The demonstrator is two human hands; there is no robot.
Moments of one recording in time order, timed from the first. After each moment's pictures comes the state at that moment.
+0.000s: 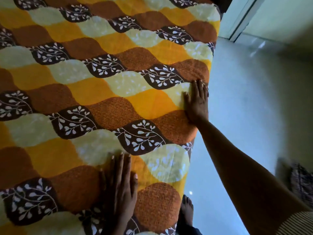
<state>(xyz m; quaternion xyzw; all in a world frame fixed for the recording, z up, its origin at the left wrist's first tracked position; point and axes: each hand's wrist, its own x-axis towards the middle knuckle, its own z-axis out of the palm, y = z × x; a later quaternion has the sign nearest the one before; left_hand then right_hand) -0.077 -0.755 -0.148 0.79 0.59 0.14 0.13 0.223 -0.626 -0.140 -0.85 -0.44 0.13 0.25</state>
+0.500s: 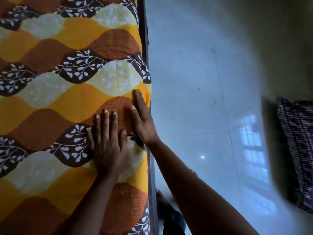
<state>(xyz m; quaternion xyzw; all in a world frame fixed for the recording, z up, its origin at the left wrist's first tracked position) 0.054 -0.707 -0.158 0.88 0.46 0.09 0.02 0.178 -0.727 -0.158 -0.66 -0.26 0.38 0.59</state>
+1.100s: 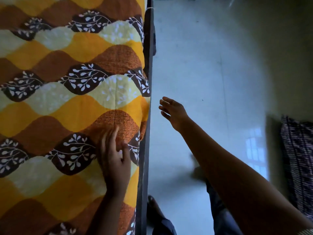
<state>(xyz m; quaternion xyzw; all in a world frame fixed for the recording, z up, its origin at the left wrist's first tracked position) 0.101 -0.739 -0.123 0.77 0.53 0.26 0.23 0.314 -0.727 -0.174 -0.56 0.09 0.55 0.61</state>
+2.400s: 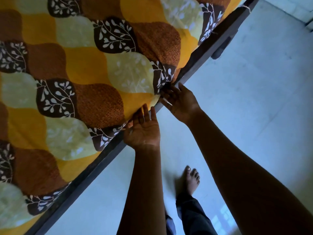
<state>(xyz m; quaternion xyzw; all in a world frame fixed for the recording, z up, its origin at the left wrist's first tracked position) 0.288 -0.710 -0.148 -0.24 0.33 0.75 0.52 0.379 -0.633 -0.186 -0.45 0.01 0.80 0.40</state>
